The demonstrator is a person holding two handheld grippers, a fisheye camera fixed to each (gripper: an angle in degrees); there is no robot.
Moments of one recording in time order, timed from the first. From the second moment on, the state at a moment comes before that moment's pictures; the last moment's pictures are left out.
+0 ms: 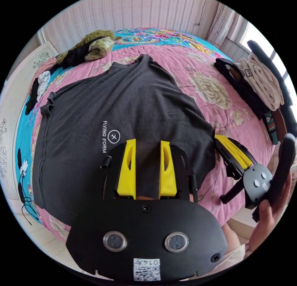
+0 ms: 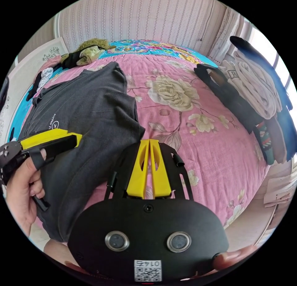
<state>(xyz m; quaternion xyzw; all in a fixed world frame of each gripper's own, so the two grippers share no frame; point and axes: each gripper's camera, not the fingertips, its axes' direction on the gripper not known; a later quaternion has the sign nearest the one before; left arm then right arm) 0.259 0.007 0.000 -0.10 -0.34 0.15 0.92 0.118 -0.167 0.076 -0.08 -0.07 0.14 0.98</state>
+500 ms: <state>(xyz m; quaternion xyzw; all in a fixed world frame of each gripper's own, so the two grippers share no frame) 0.299 0.007 0.020 -0.07 -0.35 0.15 0.92 0.112 -0.163 0.085 -0.08 -0.08 0.15 0.98</state>
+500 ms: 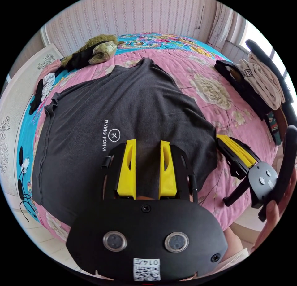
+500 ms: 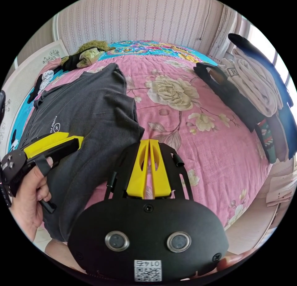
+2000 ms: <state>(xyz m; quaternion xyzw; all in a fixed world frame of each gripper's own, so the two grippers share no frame) 0.449 -0.007 0.113 -0.09 -0.36 0.16 0.91 0.108 -0.154 0.093 -0.08 -0.06 0.14 0.98</state>
